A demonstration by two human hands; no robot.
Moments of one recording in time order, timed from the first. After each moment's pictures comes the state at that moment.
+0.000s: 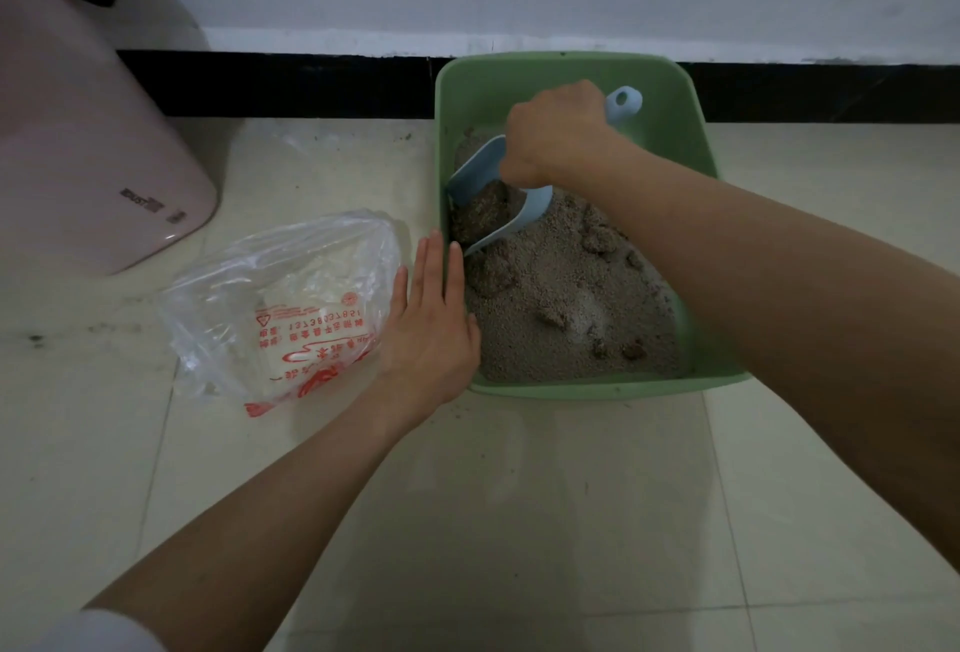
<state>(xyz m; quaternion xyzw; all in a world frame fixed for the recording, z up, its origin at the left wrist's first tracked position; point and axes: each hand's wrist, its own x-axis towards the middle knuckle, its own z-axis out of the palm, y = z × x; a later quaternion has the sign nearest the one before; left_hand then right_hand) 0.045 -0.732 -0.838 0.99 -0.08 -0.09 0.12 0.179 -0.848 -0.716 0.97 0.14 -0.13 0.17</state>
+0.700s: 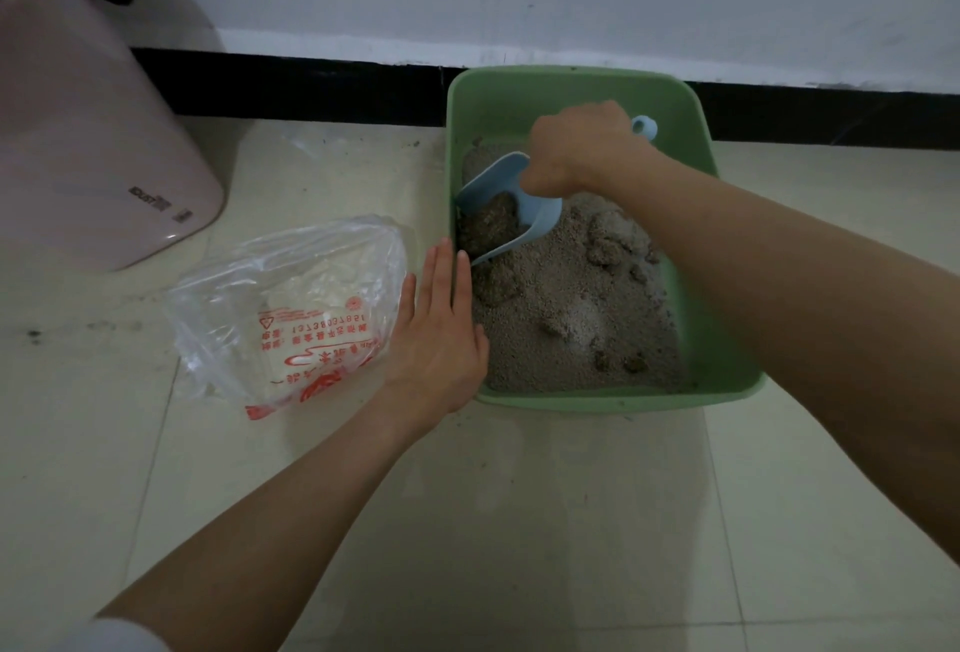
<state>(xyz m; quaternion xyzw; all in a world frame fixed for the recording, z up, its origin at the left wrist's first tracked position) 0.044 -0.731 -0.844 0.99 -0.09 -0.06 0.13 0.185 -0.858 -0.717 0.97 0.15 -0.17 0.12</state>
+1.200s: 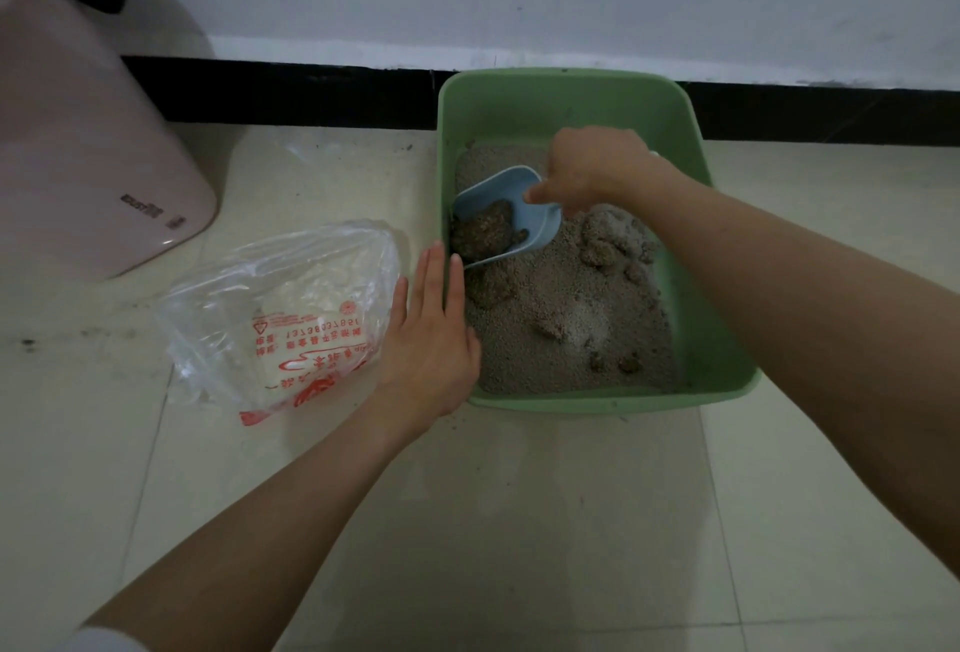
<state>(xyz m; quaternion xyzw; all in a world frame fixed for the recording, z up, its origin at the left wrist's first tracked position) 0.046 -0.730 -0.844 0.99 -0.08 -0.06 0.11 0.190 -0.890 -0.740 0.97 0.11 -0.20 0.00</state>
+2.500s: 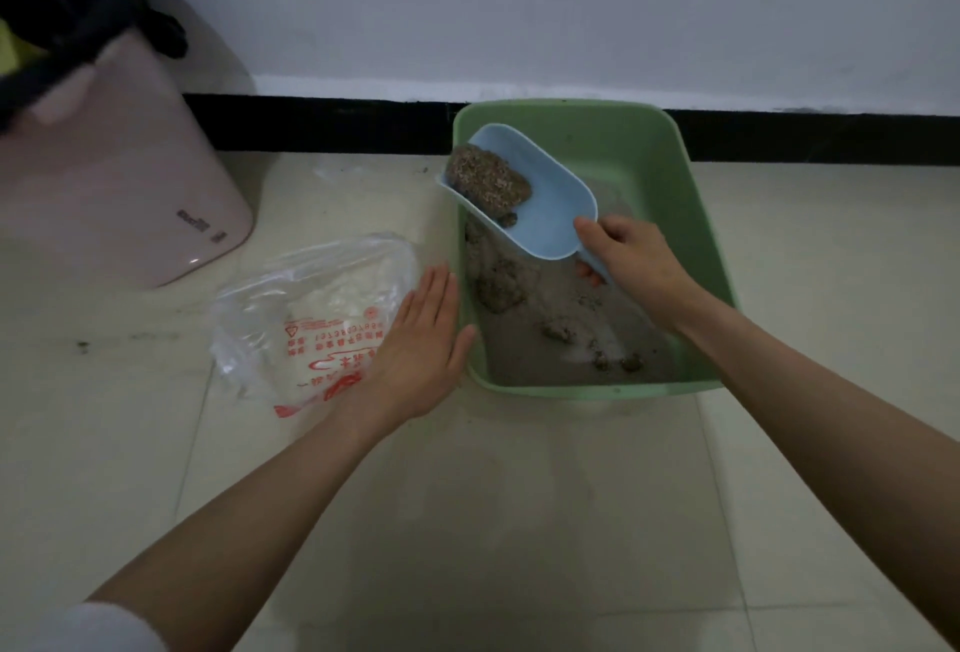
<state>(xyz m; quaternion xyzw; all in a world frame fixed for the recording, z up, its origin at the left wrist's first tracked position) 0.033 -0.696 -0.831 0.97 -0.14 -0.11 0.19 0.088 -0.913 -0.745 0.85 -0.07 -0.11 -0.50</state>
